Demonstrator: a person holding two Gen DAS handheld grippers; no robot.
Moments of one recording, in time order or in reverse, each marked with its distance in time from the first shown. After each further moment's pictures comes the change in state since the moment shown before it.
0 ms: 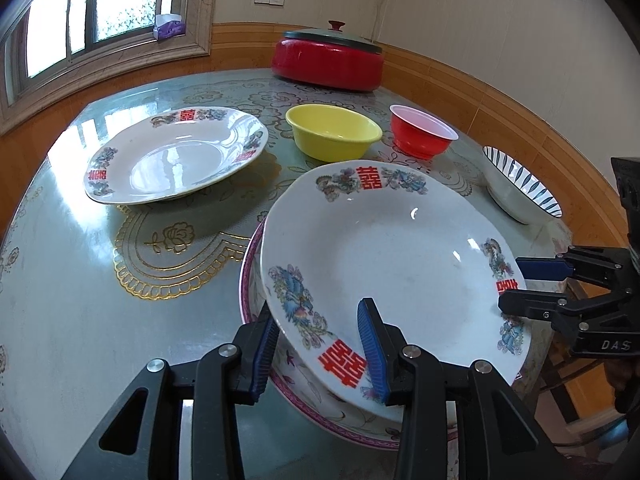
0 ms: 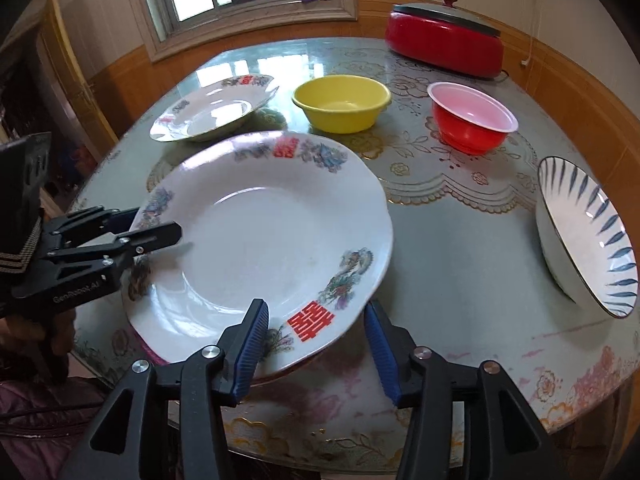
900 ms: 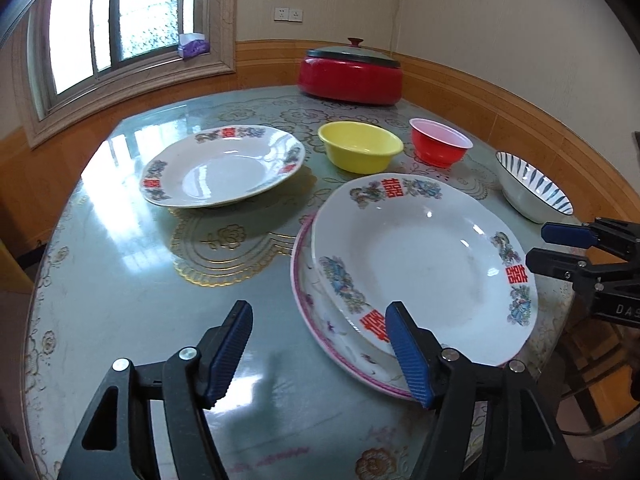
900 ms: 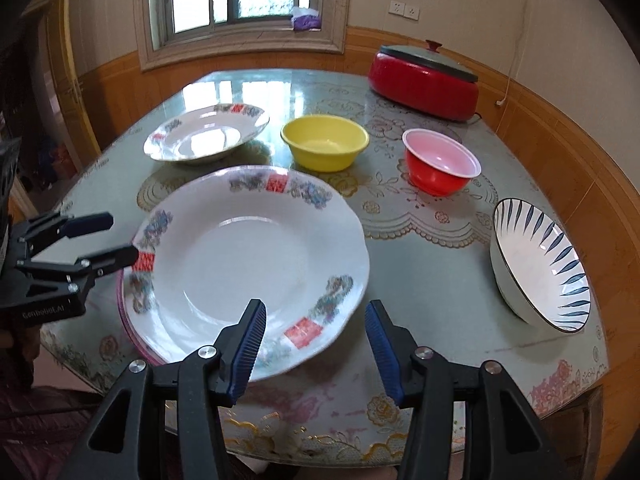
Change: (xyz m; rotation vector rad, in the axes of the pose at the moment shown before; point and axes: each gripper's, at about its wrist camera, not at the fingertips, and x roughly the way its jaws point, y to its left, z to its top) left arm -0.040 0.006 -0.012 0.010 -0.056 0.125; right arm -0.030 0.017 0.005 -0.029 -0.140 -0.119
